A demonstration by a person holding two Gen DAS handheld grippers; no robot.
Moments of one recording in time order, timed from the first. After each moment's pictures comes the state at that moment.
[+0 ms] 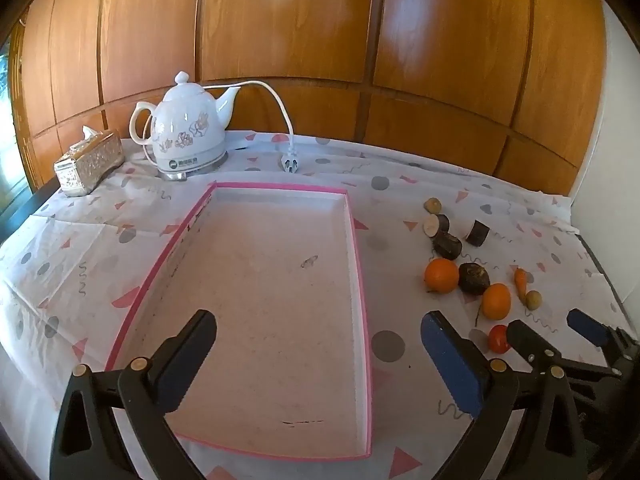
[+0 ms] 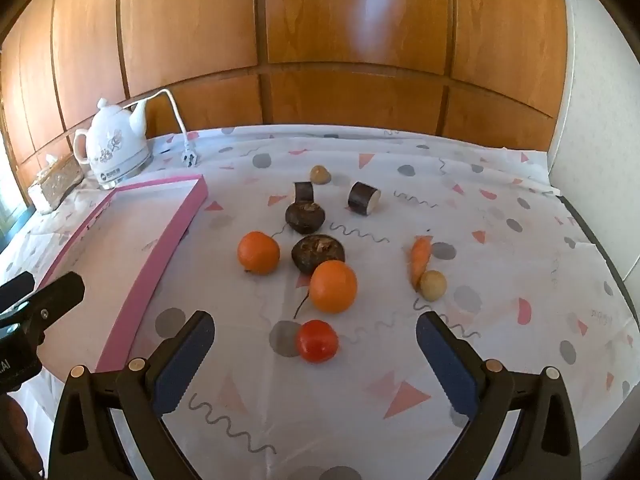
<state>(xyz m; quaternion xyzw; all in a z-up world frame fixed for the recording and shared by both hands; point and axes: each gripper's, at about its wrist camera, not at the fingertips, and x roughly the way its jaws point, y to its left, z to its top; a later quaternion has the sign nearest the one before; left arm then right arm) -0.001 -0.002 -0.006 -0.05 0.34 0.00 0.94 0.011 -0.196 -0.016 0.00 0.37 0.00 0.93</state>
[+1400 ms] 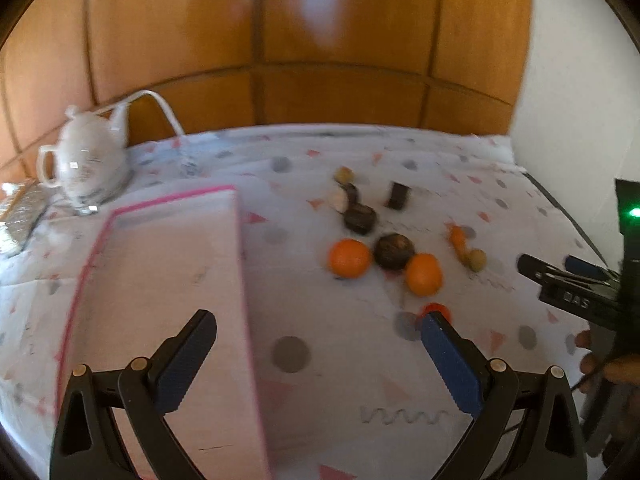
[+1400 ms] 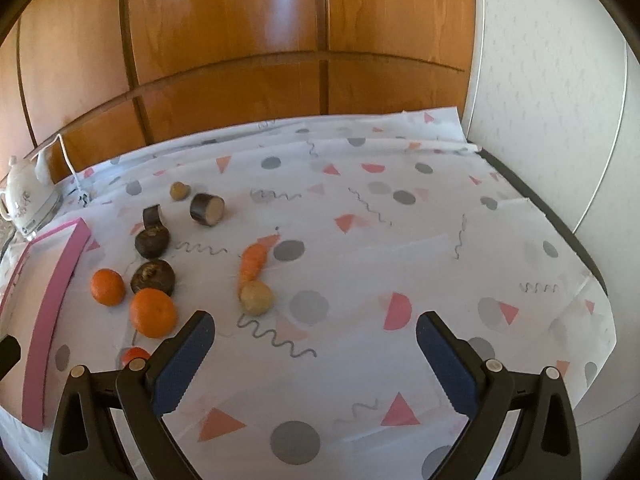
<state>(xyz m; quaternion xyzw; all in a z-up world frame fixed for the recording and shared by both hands) 0.026 -0.079 -0.005 0.03 0.38 -0.14 0.91 0.021 -0.323 -0.022 0.06 0.39 -0.12 0.91</state>
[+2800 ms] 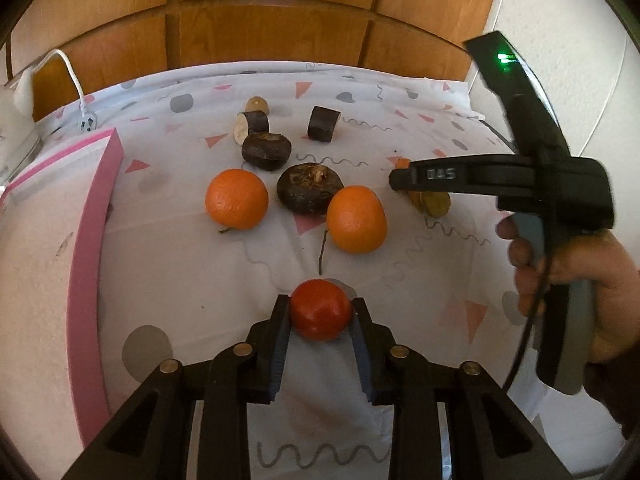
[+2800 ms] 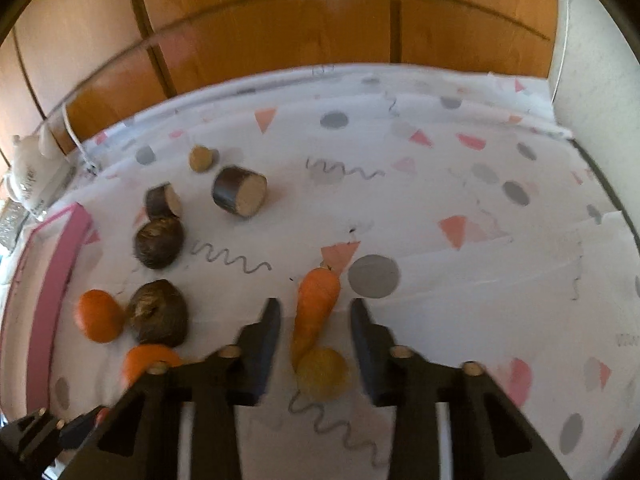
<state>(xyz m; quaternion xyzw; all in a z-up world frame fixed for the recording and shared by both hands) 0.049 -0.132 -0.071 0.02 0.44 -0.23 0.87 0.129 -0.306 -0.069 0.07 0.47 -0.03 0.88</state>
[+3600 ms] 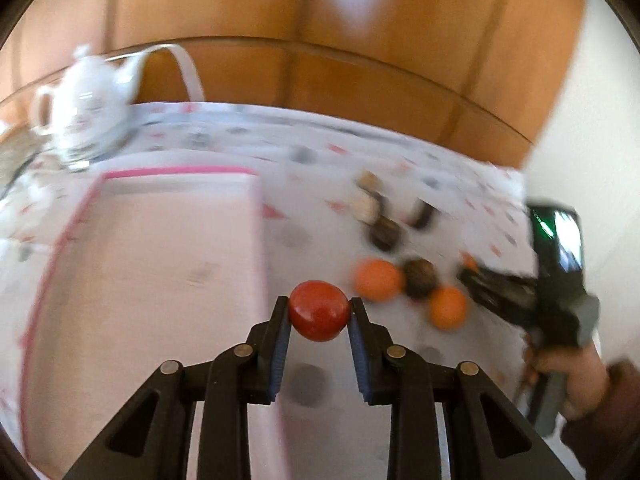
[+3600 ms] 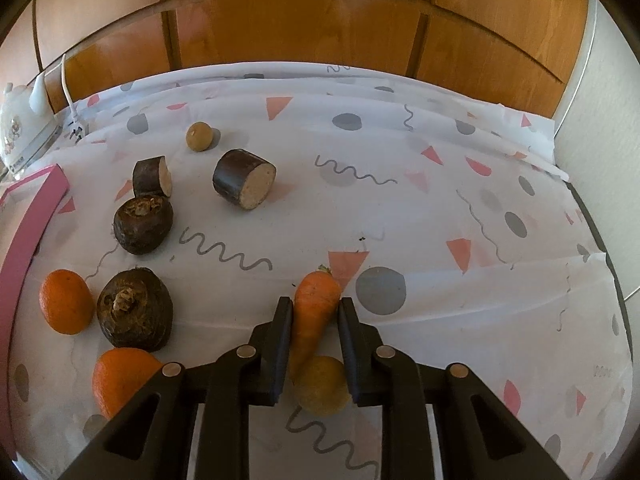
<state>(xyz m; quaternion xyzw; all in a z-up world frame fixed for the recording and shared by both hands) 0.067 -0.025 -0.018 -0.08 0.40 -0.11 0.91 0.138 -0.284 -0.074 -0.02 0.47 -0.06 0.88</state>
